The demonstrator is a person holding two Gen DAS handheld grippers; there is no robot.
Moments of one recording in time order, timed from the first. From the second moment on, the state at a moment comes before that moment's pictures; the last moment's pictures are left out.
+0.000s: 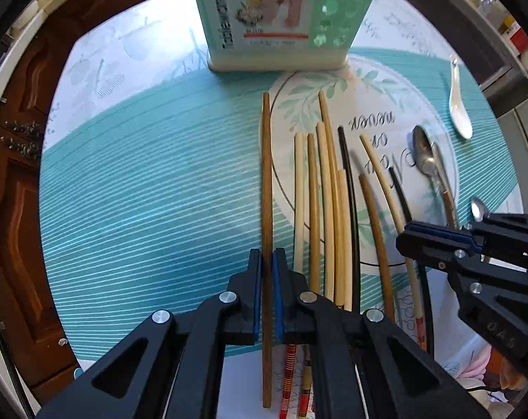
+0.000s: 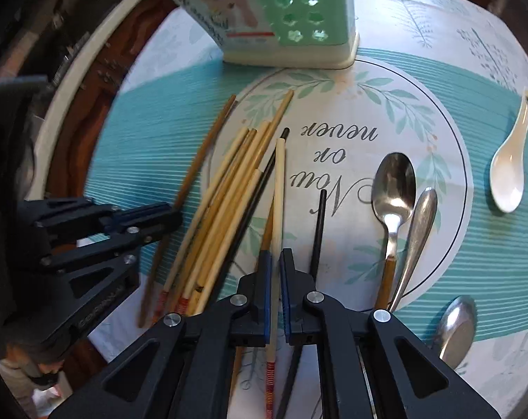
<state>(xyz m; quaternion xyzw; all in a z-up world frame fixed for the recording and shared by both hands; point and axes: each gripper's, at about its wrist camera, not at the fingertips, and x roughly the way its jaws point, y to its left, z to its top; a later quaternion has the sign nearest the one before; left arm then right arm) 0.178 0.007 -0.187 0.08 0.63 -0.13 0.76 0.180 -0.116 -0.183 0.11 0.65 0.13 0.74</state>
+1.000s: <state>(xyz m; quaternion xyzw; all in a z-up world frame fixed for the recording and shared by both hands) 0.175 0.007 0.014 -0.01 0.34 -0.12 0.93 0.160 -0.208 0.059 0.13 0.36 0.16 0.91</state>
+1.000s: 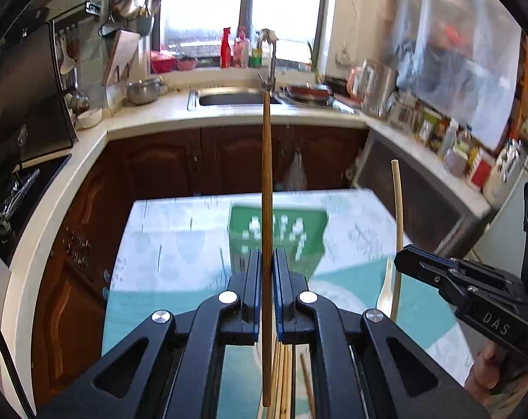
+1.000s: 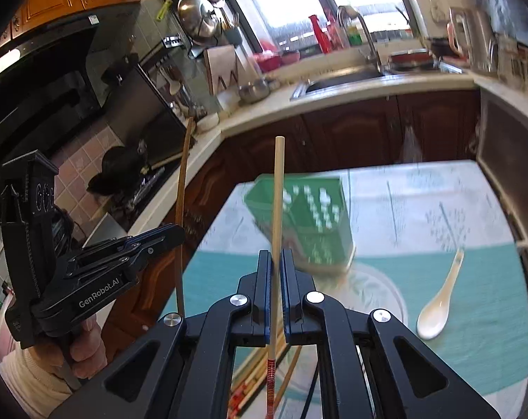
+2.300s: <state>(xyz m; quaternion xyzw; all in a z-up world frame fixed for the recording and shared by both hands) 0.308 0.035 -0.078 -0.11 0.30 -0.08 0.94 0.385 -0.108 -0.050 0.03 0.25 0.23 0.94</state>
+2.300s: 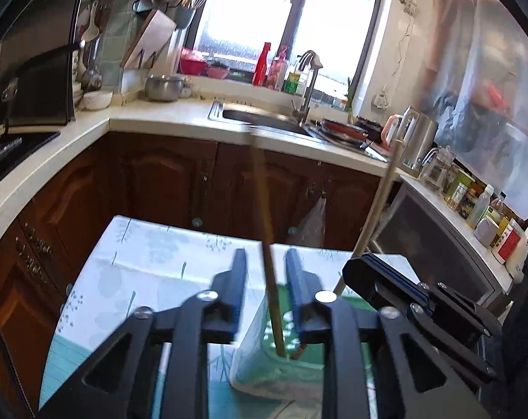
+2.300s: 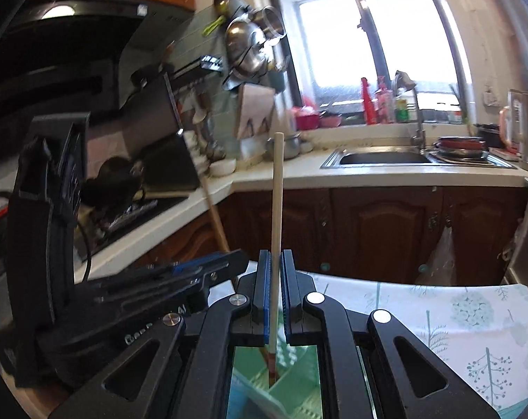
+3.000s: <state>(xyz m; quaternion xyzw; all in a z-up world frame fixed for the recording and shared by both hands) 0.202 0.063 -0.041 -0.08 0.40 -0.05 0.91 0.282 -0.099 -0.009 0.02 0.34 0.22 0.91</state>
